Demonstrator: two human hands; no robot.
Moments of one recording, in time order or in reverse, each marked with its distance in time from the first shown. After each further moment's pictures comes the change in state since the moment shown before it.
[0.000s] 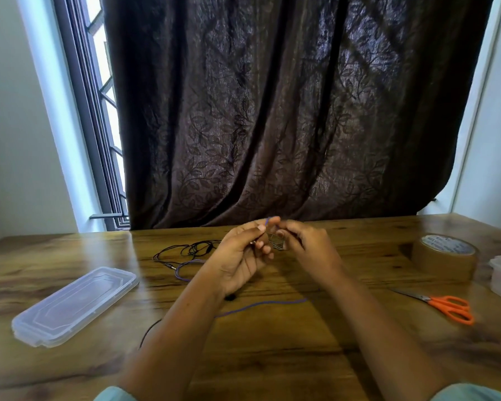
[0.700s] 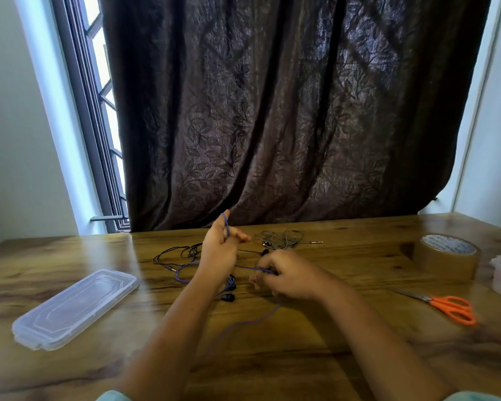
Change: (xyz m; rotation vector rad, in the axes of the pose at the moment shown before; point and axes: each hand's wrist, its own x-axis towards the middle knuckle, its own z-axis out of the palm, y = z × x) left_hand 0.019 -0.006 -0.037 0.606 0.423 0.302; right_hand -0.008 -0.032 0.009 -0.021 -0.603 0.121
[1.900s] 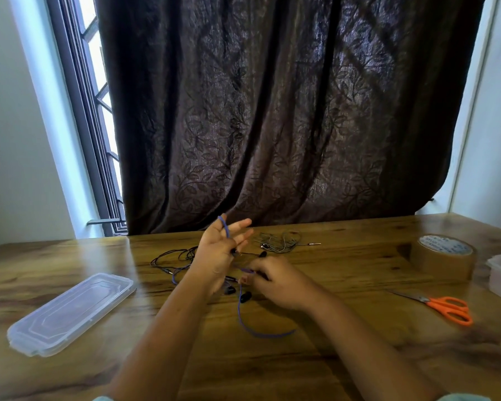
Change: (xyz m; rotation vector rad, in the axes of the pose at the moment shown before) left_hand -0.002 0.012 -0.004 -0.332 -0.128 -0.148; right_hand 0.009 0.005 0.021 0.030 0.105 -0.090
